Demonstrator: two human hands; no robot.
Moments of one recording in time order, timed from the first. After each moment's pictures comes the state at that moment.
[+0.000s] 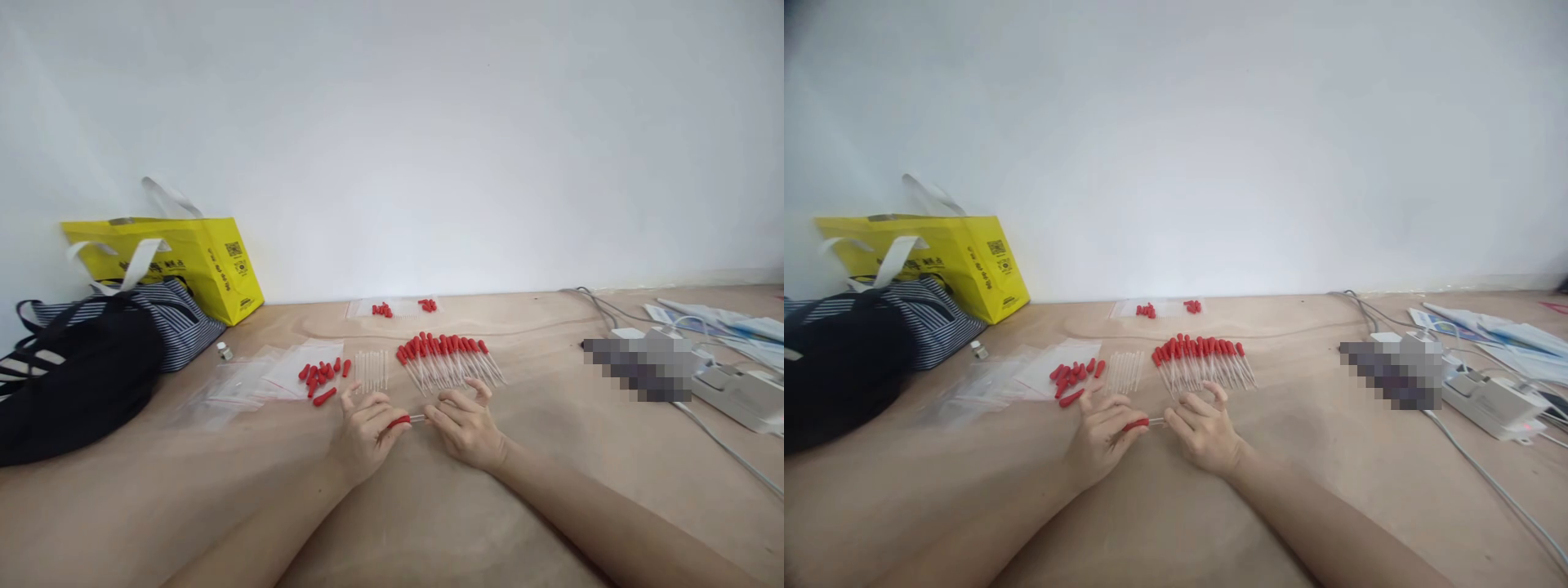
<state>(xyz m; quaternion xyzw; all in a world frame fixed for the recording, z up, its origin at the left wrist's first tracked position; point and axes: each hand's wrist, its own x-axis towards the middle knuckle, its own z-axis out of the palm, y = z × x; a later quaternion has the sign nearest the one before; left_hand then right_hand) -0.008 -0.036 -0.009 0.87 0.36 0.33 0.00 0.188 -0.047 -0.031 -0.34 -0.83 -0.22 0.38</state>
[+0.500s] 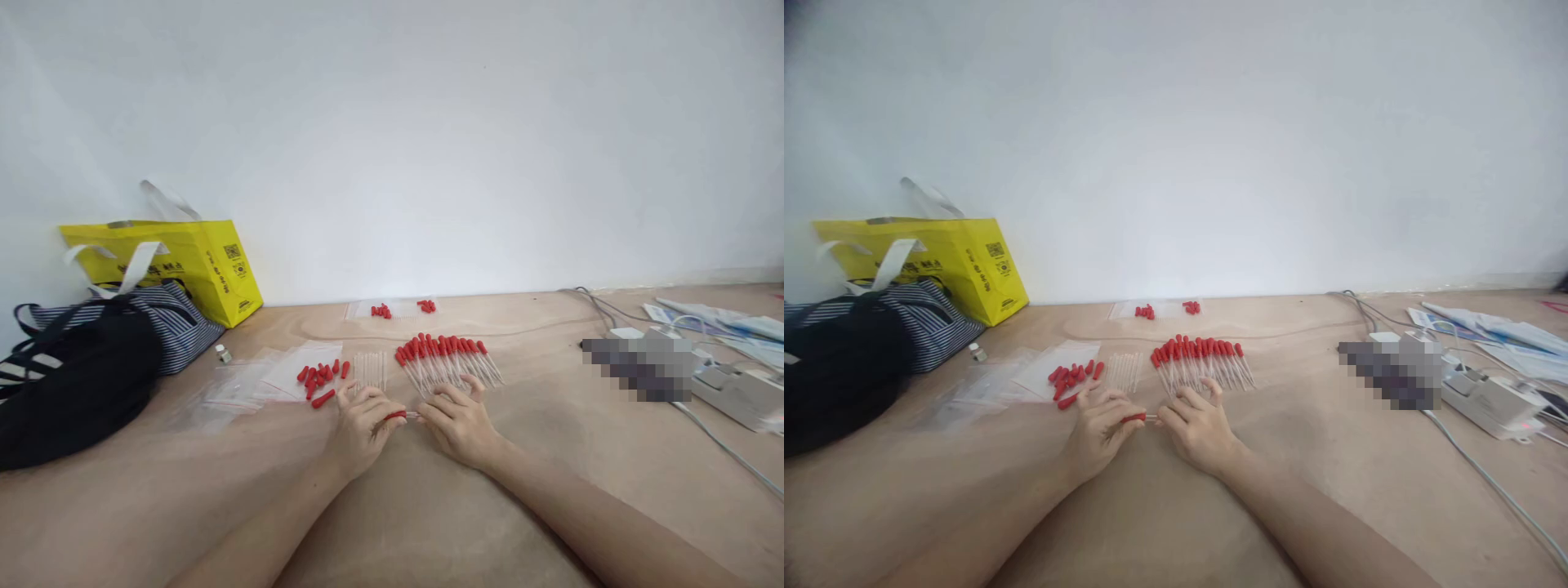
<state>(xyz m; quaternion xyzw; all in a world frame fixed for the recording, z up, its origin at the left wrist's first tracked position) -0.009 -0.033 -0.005 0.86 0.37 0.35 0.01 0.184 -0.042 -0.026 -0.35 -0.83 -0.21 0.38</state>
